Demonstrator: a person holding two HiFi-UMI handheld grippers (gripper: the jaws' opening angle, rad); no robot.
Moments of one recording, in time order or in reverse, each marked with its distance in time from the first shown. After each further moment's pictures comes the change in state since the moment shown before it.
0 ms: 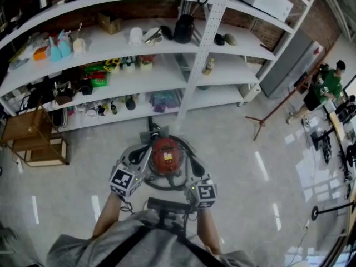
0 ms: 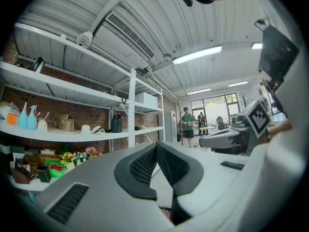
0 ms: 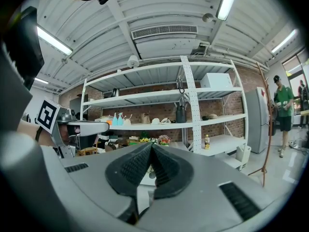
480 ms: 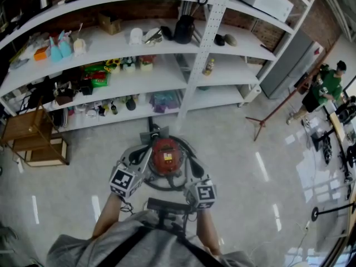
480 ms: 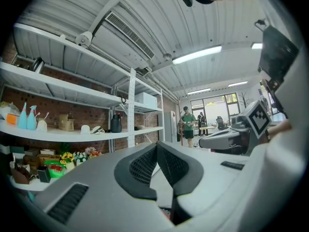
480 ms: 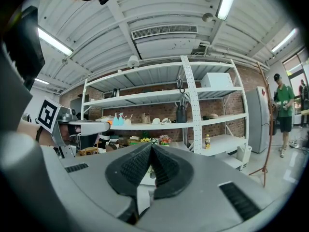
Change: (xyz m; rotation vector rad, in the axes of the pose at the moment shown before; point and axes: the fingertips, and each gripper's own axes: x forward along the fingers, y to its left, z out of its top) left arm 0.001 -0.003 -0.003 0.023 0.002 -0.013; right arm -0.002 0.001 0.000 0.004 -0.001 0.008
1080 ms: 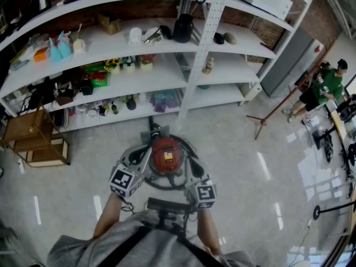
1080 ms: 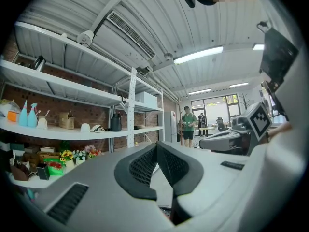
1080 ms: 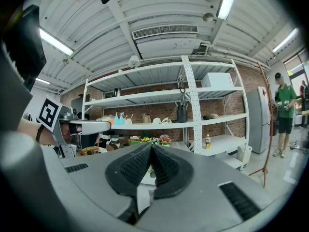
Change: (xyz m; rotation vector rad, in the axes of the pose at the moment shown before) left arm -0.001 -0.006 -0.001 -0.041 0.001 0.011; right arm -0.005 0.000 -0.004 -0.008 0.006 0.008
